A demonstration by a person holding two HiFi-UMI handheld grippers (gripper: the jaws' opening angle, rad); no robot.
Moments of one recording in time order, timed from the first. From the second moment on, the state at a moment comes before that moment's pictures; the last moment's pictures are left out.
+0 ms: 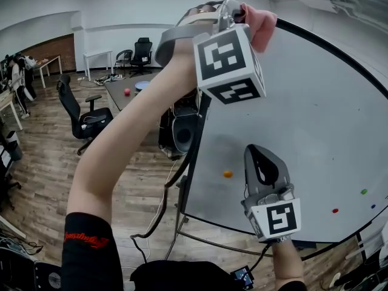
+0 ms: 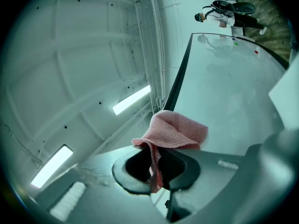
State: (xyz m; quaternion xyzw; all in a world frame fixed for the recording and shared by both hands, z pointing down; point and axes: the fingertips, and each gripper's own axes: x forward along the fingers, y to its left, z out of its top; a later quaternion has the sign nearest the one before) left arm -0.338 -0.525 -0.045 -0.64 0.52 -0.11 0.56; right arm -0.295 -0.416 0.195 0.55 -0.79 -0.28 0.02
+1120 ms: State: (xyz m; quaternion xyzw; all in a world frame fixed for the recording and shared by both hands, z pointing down) left arm -0.390 -0.545 -0.033 -0.64 0.55 -0.12 0.53; right arm -0.303 -0.418 0.199 0.54 -0.80 -0.28 0.01
